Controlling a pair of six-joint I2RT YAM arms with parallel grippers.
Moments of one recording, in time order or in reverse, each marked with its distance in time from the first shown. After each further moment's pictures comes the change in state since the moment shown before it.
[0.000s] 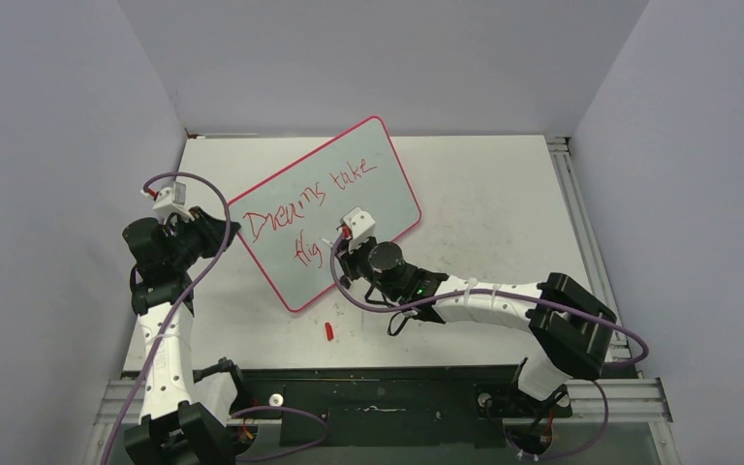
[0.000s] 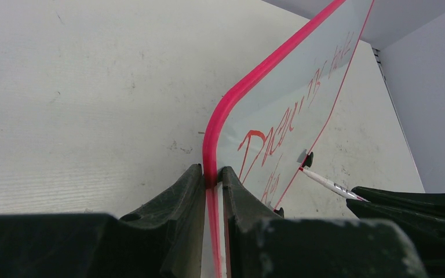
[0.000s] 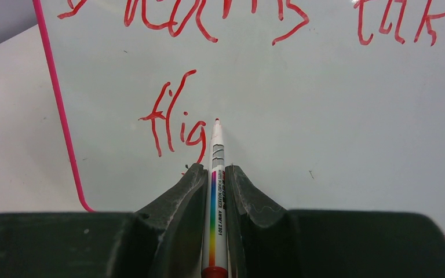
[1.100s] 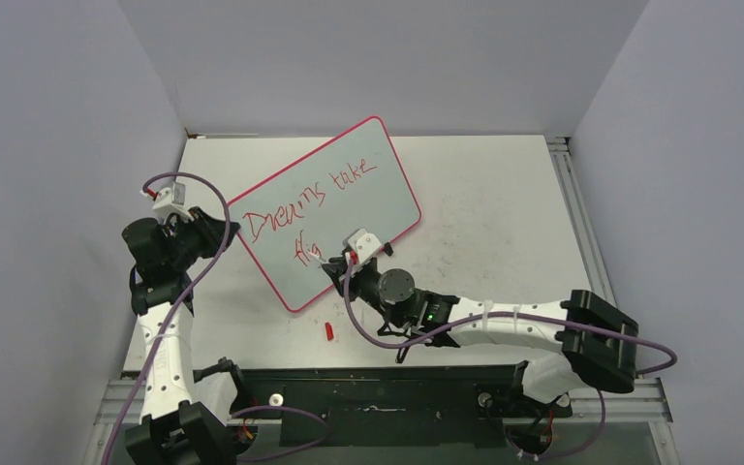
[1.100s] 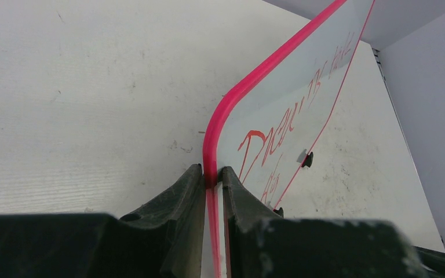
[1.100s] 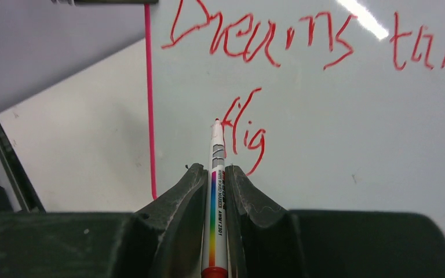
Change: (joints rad) left arm 0.006 0.000 0.000 -0.002 0.004 -0.001; right arm 0.157 -0.089 -0.092 0.098 0.085 0.023
